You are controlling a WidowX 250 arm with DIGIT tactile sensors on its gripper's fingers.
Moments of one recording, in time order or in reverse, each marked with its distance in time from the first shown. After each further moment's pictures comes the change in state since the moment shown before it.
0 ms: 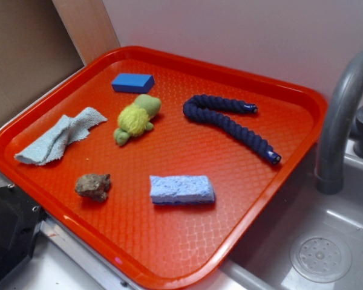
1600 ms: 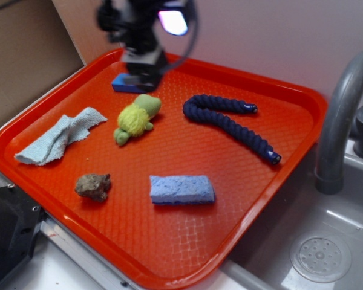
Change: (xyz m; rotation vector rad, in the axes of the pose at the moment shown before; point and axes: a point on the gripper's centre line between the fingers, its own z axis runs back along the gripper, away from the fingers) arm 0.125 -0.124 -0.129 0.093 0.078 -1.341
